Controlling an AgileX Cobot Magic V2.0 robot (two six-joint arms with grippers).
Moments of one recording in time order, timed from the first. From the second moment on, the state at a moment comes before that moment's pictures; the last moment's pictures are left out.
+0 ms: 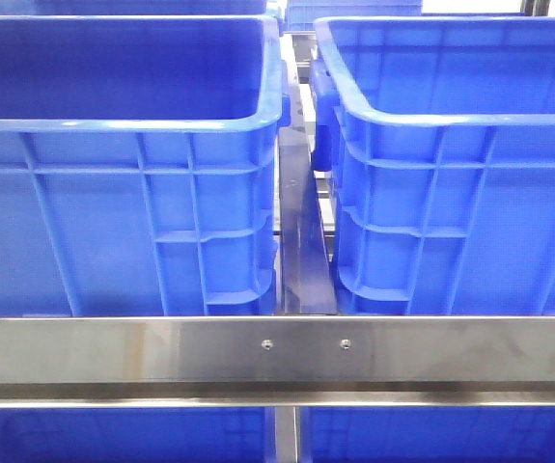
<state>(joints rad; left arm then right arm) -0.05 0.77 -0.97 0.03 0.79 -0.07 0.00 -0.01 0.03 -0.03 -0.08 0.10</state>
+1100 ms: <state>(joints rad) -0.06 0.94 -1.01 0.02 0.79 -0.05 0.00 -0.01 0.03 -0.03 -0.08 0.10</state>
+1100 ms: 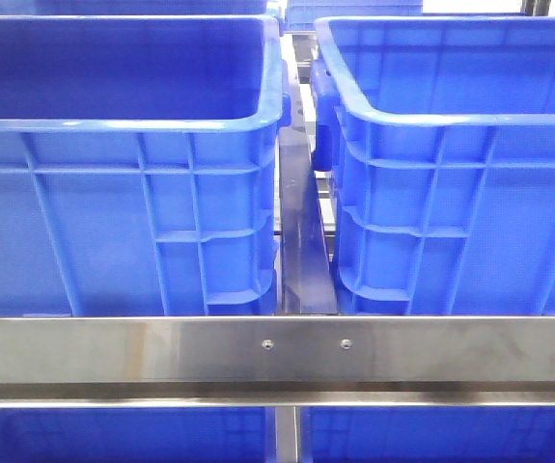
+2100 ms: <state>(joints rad) -0.31 1.78 -1.50 0.01 0.84 0.03 0.00 -0.01 0.03 -0.03 -0.08 0.10</state>
